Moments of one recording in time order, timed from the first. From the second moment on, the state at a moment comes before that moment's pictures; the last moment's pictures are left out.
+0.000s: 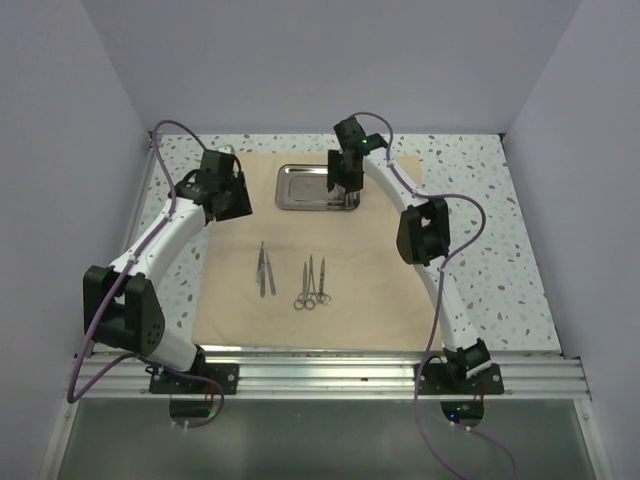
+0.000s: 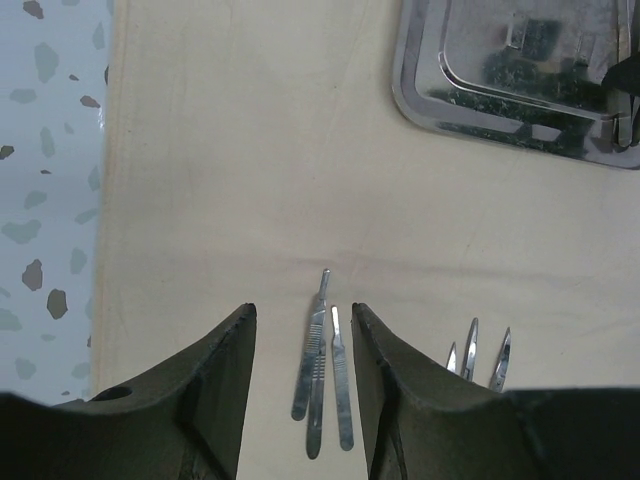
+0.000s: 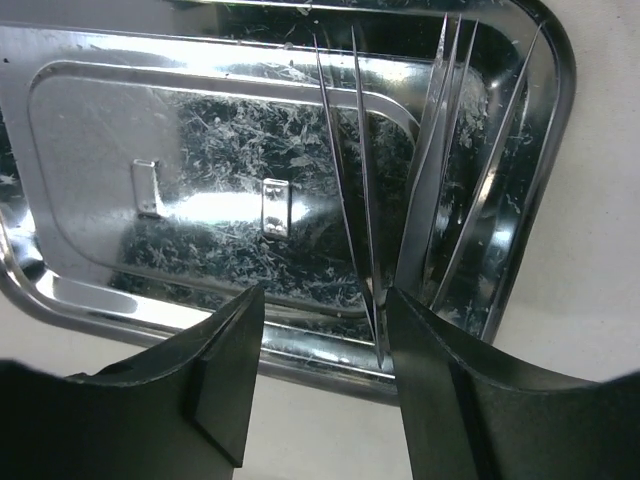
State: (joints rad) left arm -0.25 1.51 1.23 -0.62 -0.09 -0.43; right arm 0.44 2.62 2.55 -0.99 -0.01 0.44
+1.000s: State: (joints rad) left arm -0.20 1.62 1.23 -0.60 -0.02 -0.41; right arm 0.44 2.67 2.58 -1.00 0.13 0.41
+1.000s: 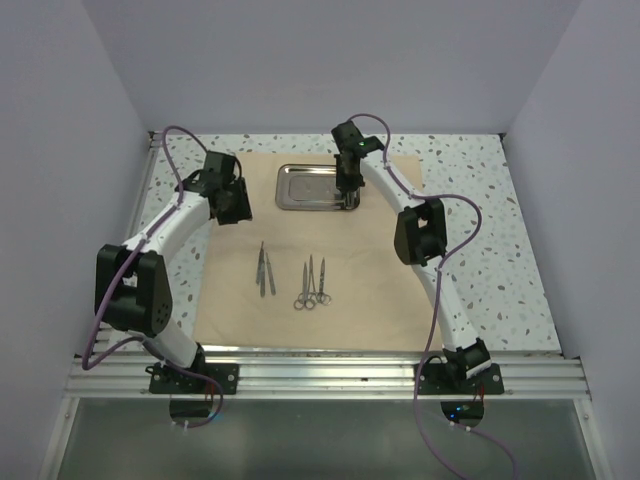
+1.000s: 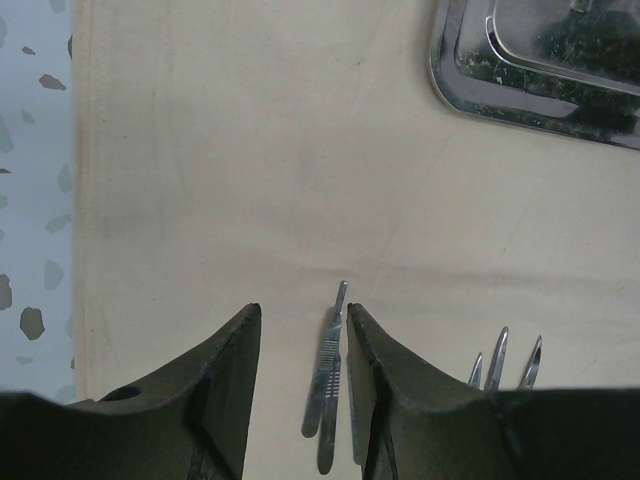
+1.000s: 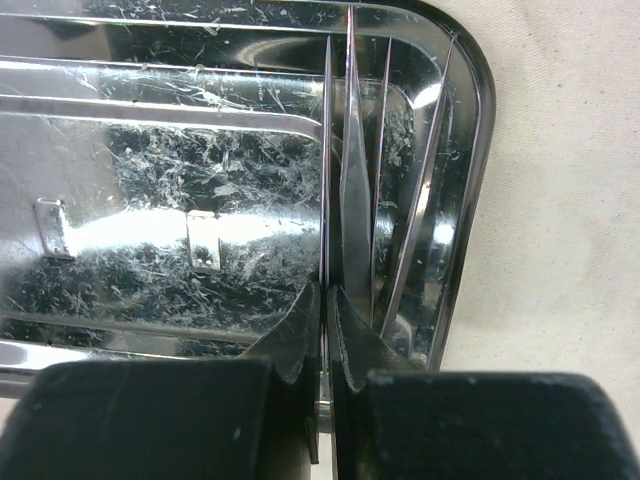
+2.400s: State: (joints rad) left arm -0.20 1.57 1.34 -0.66 -0.02 -0.44; right arm 0.45 1.43 0.80 -0.46 0.02 0.61
